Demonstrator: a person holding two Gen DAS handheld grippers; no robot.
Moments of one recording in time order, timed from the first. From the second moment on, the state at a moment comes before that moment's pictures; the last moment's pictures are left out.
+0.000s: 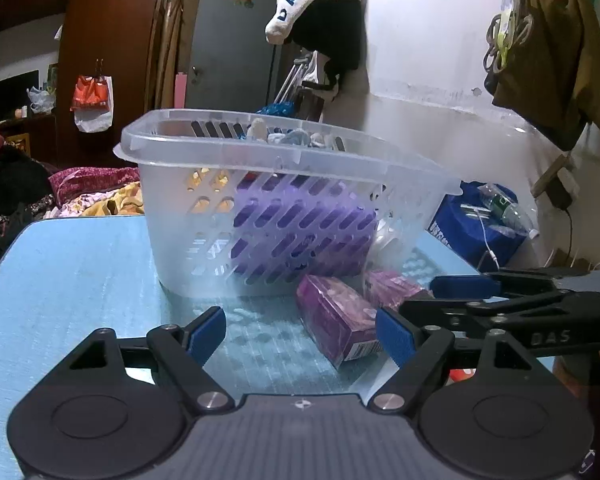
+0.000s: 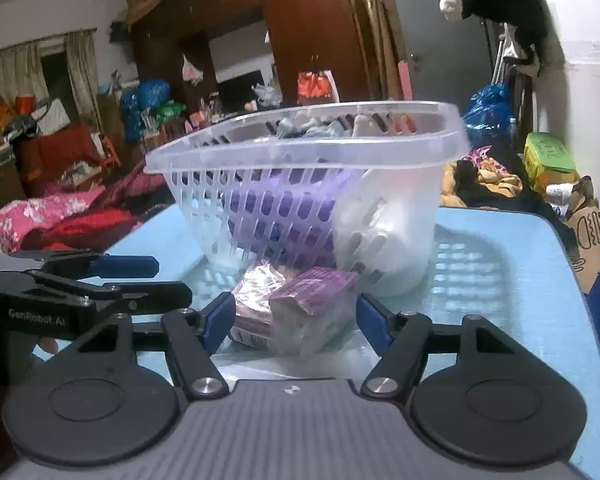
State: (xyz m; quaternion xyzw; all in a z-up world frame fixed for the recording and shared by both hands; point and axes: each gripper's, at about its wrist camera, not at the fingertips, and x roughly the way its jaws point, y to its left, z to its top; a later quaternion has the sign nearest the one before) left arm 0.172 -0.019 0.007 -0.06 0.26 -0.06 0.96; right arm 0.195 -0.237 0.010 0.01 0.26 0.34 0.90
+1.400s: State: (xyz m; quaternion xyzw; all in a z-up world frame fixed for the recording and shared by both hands) left arm 0.176 -0.108 0.002 0.04 0.20 -0.02 0.98; right arm 0.172 -0.317 0.025 0.04 0.18 0.31 0.93
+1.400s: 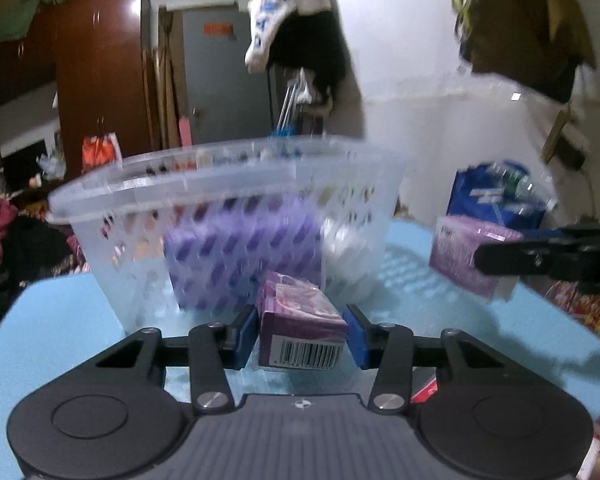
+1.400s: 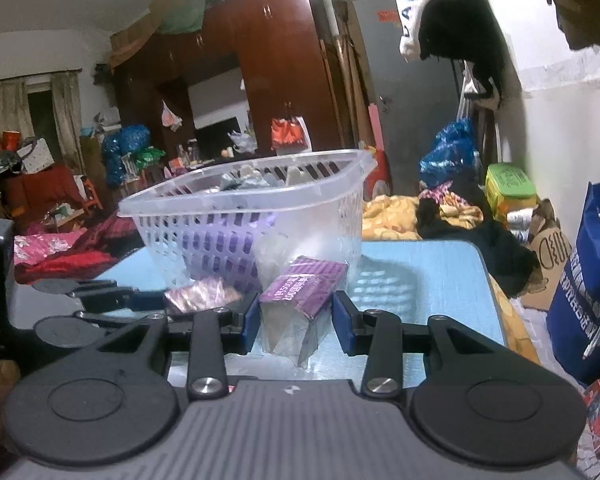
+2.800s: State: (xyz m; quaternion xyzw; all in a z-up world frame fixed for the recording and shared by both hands) left arm 0.319 0.010 0.092 -0.04 0.36 0.04 0.93; right arm 0.288 -0.218 0.085 -0.02 0.28 0.27 0.92
